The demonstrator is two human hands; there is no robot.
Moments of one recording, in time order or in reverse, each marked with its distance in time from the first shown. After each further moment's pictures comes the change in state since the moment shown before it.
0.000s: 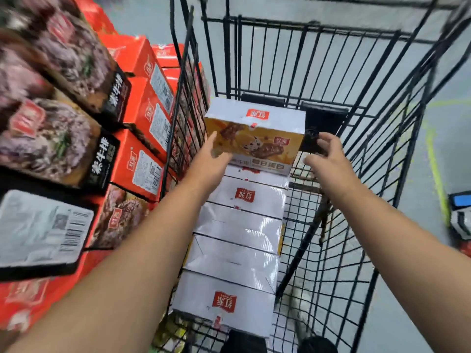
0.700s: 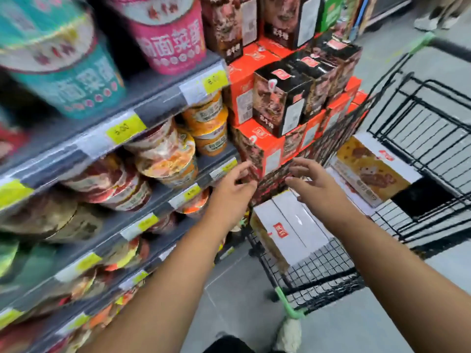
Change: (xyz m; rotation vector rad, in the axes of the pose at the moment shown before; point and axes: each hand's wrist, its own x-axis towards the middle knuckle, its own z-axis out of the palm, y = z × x) left_hand -0.422 -0.049 -0.038 -0.453 0.684 0.007; right_hand -0.302 -0.091 0.034 -0.141 -0.827 -0.456
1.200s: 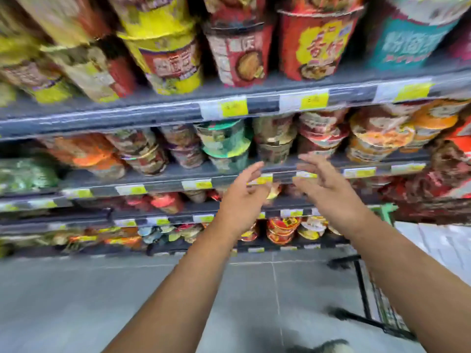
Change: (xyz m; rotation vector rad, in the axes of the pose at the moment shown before) left_hand -0.261 -0.120 -0.279 -0.205 0.541 -0.007; right_hand -0.178 -0.080 0.322 -0.097 -0.616 -0.253
